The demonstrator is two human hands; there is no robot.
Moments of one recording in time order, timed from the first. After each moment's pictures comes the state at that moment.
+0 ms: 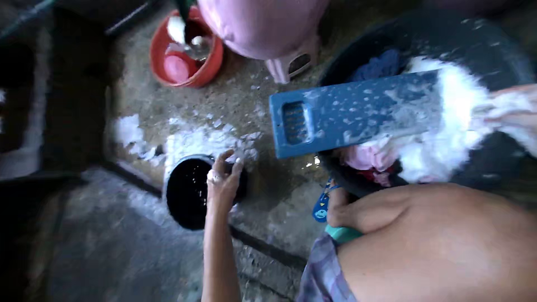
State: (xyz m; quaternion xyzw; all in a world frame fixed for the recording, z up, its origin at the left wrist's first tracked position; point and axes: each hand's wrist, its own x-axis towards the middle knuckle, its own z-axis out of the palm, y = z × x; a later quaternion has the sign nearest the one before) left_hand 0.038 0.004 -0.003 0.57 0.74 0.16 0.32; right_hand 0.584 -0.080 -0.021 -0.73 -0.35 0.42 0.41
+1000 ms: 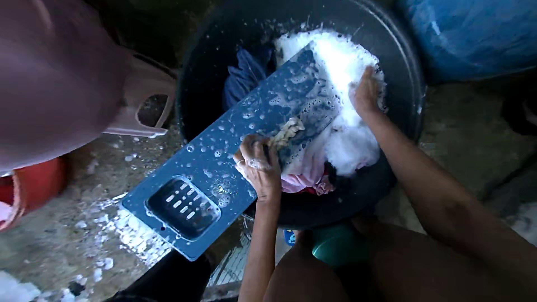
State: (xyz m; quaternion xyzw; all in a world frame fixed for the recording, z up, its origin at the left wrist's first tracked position) left_hand 0.354 0.041 -0.171 0.84 0.48 0.14 0.19; right_hand 0.650 -0.029 -0.214 -0.95 -0.15 0.23 0.14
